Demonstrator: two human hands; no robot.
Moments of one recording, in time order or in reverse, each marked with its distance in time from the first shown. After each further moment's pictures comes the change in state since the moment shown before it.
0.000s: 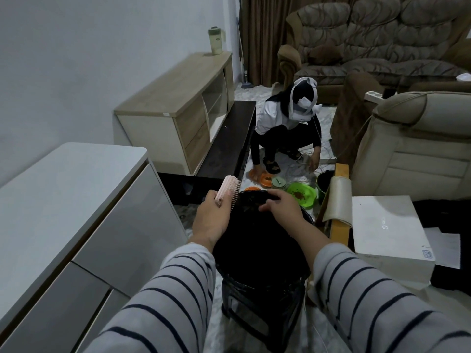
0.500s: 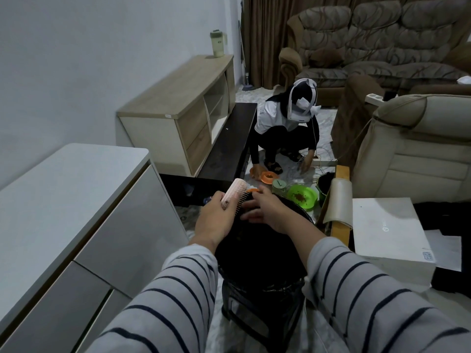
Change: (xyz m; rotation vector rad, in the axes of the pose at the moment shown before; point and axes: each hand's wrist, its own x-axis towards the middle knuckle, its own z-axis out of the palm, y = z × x) left_hand -0.005 0.003 0.001 0.073 -0.041 0.067; right_hand -0.005 -0.024 0.034 0.275 -0.213 0.088
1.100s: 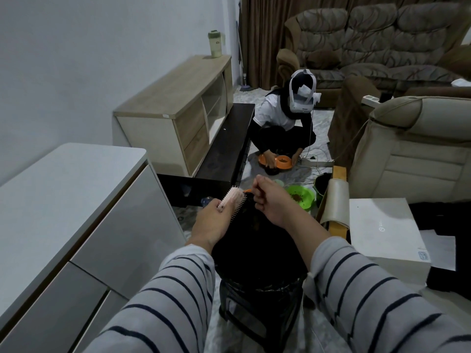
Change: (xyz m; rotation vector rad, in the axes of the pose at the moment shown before) left_hand 0.005 -0.012 0.003 0.000 -0.053 -0.092; right_hand -0.003 -0.010 -0.010 0.217 -0.045 -0.223
